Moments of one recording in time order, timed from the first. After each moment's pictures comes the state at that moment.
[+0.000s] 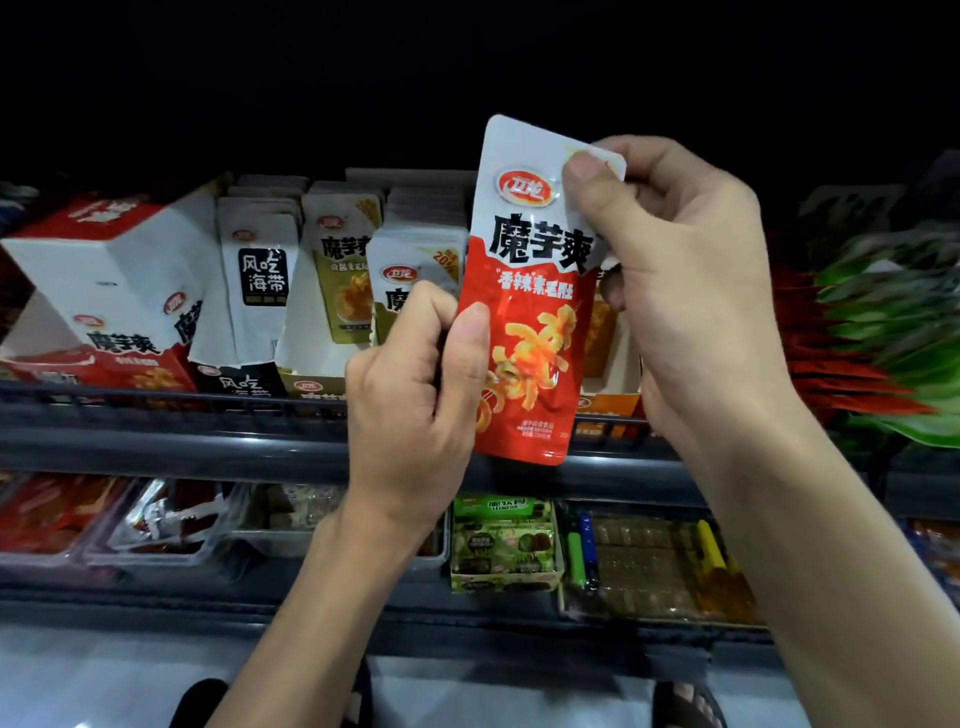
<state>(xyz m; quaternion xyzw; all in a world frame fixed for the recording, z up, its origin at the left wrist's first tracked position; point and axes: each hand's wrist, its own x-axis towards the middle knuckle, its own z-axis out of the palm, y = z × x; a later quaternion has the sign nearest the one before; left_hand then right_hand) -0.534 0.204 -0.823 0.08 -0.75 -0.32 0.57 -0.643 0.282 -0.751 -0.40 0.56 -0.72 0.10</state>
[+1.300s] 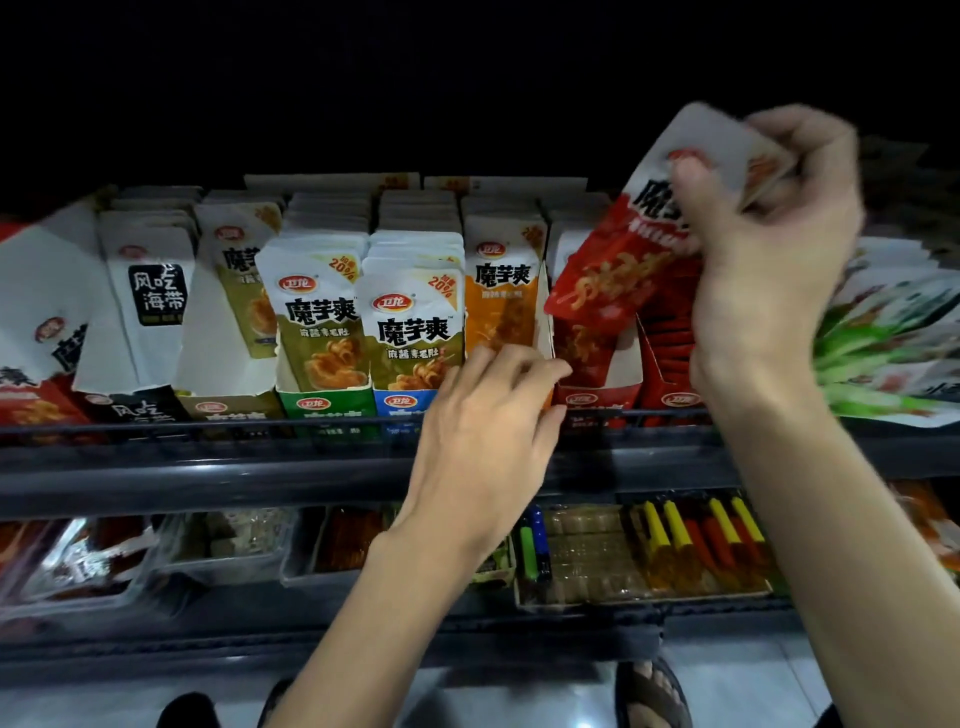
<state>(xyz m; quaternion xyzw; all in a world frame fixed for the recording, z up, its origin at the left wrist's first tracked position) -0.606 0.243 -0.863 0.15 -0.92 -0.10 0.36 -0.749 0.329 -0.774 -0.38 0.54 -0.73 -0.17</state>
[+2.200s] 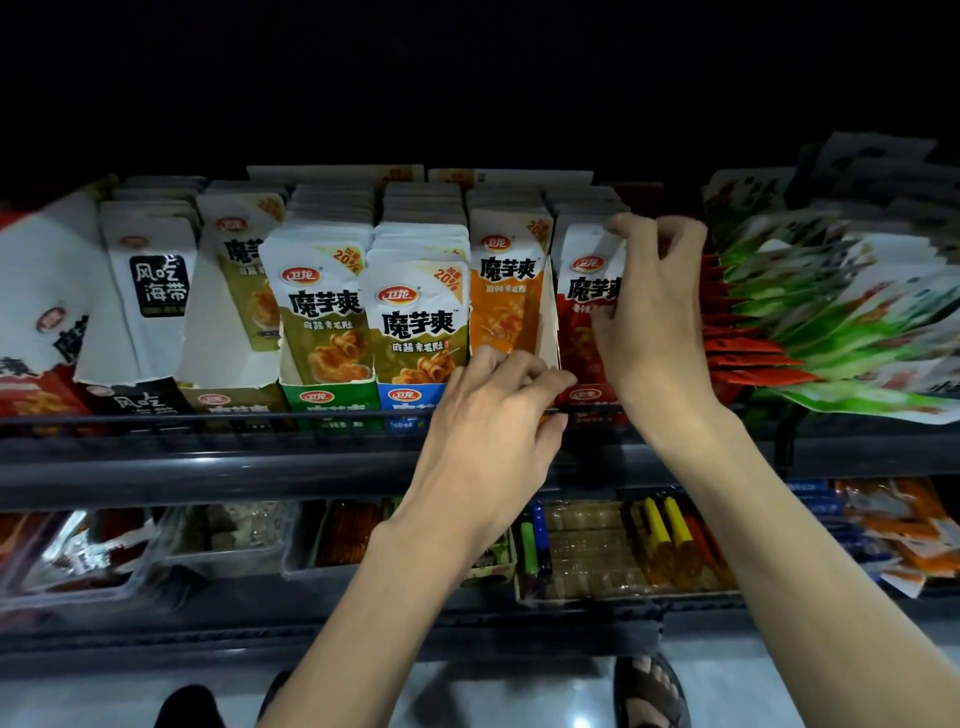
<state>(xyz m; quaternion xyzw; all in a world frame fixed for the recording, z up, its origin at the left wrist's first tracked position) -0.608 0.240 -0.864 0.17 -0.94 -0.11 0.27 -0.748 0.300 -0.826 -0.38 0.83 -0.34 -0.24</state>
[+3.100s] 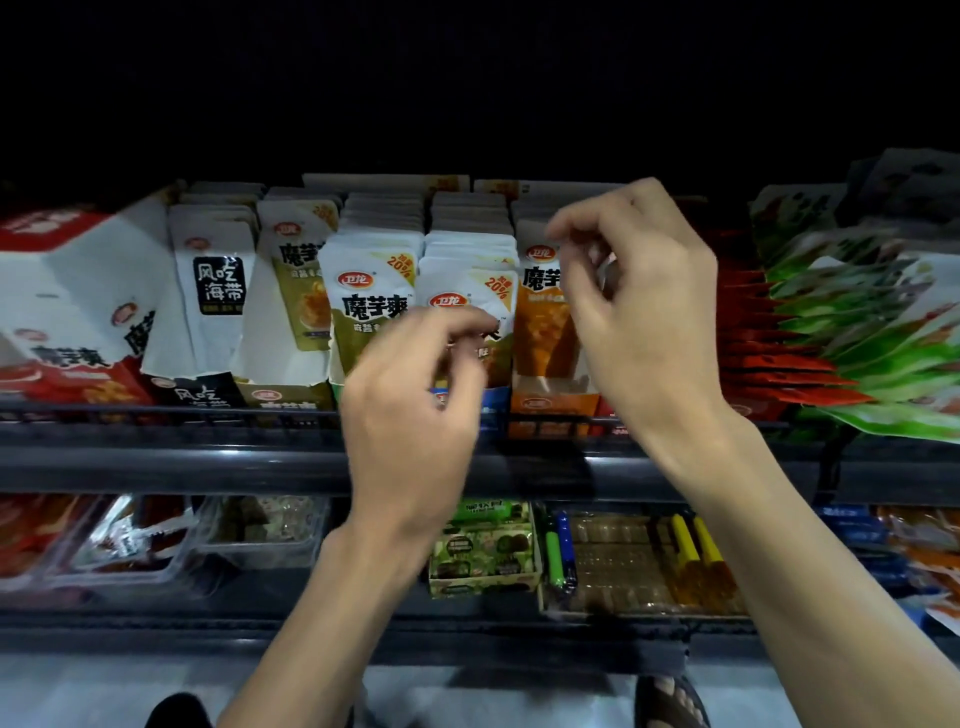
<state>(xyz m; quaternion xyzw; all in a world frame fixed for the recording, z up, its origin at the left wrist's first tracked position) -0.554 0.218 -0.834 0.22 -0.78 -0.25 0.53 -0.694 0.285 -0.789 -0.51 0.67 -0.47 -0.26</state>
